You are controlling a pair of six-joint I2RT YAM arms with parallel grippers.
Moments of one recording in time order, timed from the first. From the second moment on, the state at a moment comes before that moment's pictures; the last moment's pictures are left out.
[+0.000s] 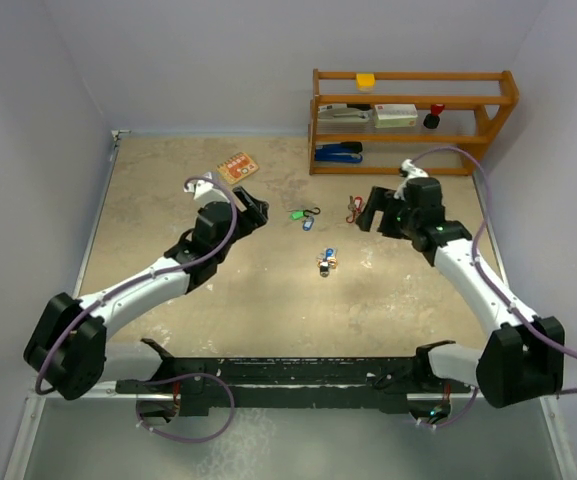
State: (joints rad) left arm -0.61 1.30 0.74 0.23 -0.36 -0.86; right arm 0.27 1.25 0.95 -0.40 -0.10 0.37
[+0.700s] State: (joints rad) left arm -0.61 0.91 0.59 -0.02 -0.83 -0.90; right arm 0.09 0.77 0.63 -0.32 0.52 0.78
